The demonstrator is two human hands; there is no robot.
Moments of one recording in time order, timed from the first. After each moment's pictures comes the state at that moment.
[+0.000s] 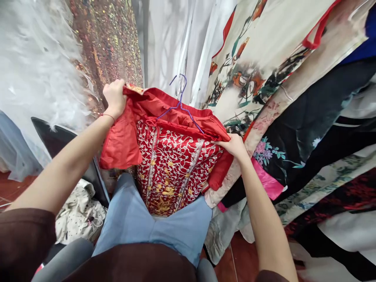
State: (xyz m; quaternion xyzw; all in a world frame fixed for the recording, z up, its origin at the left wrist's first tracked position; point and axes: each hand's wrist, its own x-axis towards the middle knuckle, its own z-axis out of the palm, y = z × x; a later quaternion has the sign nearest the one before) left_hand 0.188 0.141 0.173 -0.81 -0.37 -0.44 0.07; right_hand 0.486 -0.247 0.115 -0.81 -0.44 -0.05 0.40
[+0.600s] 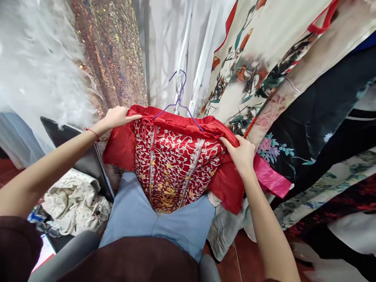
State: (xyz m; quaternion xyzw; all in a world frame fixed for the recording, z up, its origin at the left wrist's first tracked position) left_hand 0.159 0.098 0.141 -0.90 -0.39 -0.19 0.08; right_hand 0.449 -0.270 0.092 -0.82 -0.34 -0.24 0.38
